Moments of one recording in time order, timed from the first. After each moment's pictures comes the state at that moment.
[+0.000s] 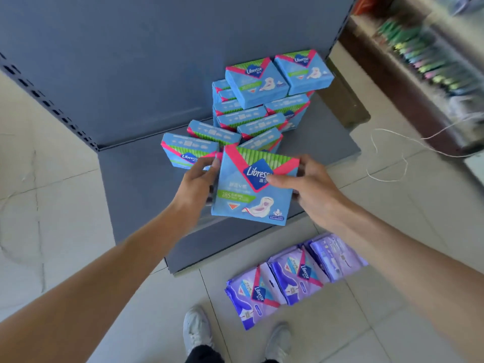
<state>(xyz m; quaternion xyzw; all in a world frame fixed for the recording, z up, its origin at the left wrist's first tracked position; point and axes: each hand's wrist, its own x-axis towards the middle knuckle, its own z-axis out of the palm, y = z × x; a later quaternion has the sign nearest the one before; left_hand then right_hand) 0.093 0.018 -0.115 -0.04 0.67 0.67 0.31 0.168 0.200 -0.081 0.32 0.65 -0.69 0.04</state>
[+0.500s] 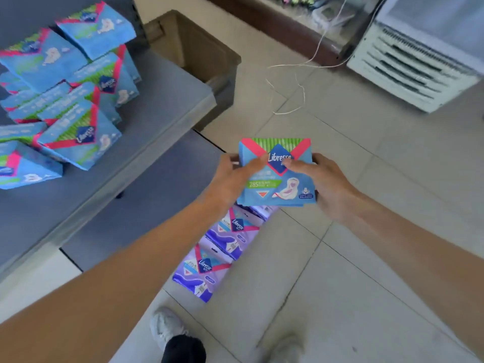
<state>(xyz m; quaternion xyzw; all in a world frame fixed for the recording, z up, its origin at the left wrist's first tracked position) 0.323 0.273 -0.146 0.09 0.66 0.55 0.51 0.455 0.375 -0.113 0.52 0.49 -0.69 -0.11</state>
